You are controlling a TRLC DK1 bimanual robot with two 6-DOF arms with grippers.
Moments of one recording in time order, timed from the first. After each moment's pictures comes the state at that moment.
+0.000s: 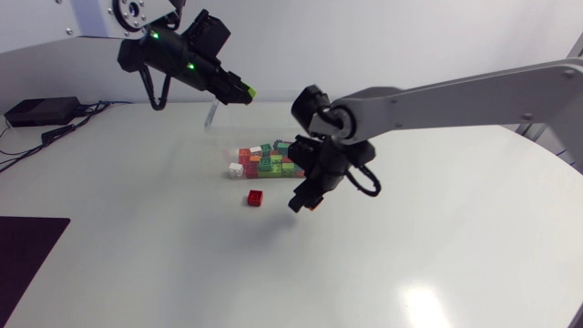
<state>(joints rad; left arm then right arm) -0.28 1.92 1.77 -0.68 0.38 0.43 0.59 1.95 1.41 -0.71 -0.02 -0.24</state>
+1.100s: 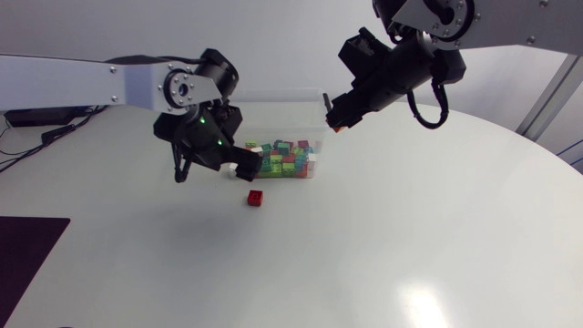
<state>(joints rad) -0.45 1.87 1.42 -0.75 -0.02 -0.03 0.40 1.75 1.58 -0.74 -0.15 -0.29</state>
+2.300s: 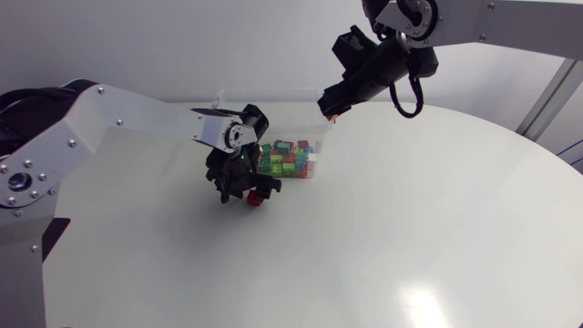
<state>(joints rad) -0.47 2.20 1.52 -0.63 -0.04 -0.24 0.36 1.91 1.74 -0.70 -0.16 -0.26</state>
